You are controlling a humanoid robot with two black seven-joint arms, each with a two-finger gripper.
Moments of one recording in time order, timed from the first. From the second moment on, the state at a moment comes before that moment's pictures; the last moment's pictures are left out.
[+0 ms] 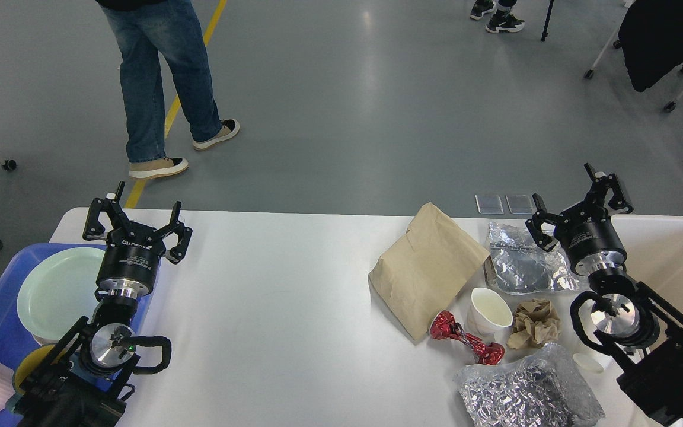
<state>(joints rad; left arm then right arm) -0.34 0.11 -1.29 -0.81 0.21 -0.41 -0.38 0.42 -0.34 1.02 0.85 -0.12 0.19 0.37</state>
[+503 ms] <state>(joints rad) -0.34 0.11 -1.29 -0.81 0.21 -0.41 -0.38 0.55 -0.47 0.78 0.84 -0.12 0.21 0.38</state>
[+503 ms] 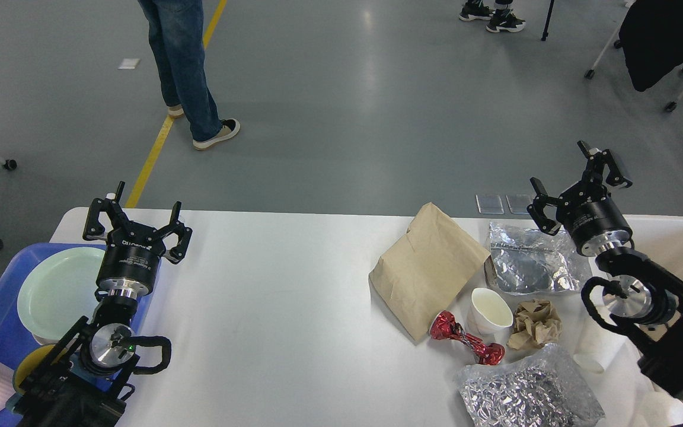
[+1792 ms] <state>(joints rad) -0.34 0.11 -1.29 -0.81 0.21 -0.41 -0.38 2.39 -0.16 -1.28 1.31 -0.10 0.91 0.35</state>
